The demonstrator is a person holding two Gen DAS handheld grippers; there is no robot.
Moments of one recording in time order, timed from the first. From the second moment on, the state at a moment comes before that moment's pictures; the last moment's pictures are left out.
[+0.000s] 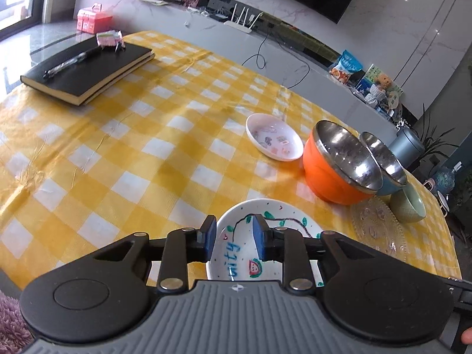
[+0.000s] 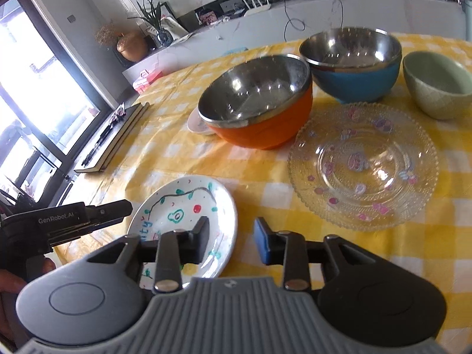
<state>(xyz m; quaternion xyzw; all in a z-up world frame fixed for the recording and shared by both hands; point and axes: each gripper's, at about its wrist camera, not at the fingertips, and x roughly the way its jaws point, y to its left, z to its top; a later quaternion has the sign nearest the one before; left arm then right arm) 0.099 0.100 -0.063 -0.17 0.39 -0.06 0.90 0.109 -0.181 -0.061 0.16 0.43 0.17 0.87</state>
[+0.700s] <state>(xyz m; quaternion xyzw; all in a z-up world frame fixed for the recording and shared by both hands) 0.064 -0.008 -0.026 -0.04 0.28 -0.13 0.95 0.068 -0.227 -0.019 0.05 0.32 0.02 0.95</state>
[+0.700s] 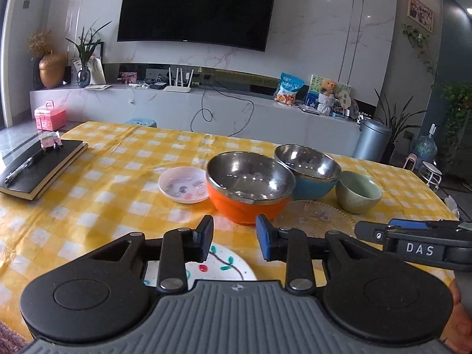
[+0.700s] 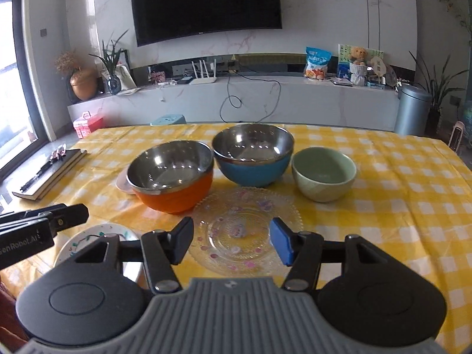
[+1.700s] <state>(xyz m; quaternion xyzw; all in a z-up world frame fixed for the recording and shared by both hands) 0.126 -0.058 -0.070 -0.08 0.36 -0.16 0.92 0.109 -0.292 -0.064 0.17 0.35 -0.08 0.92</state>
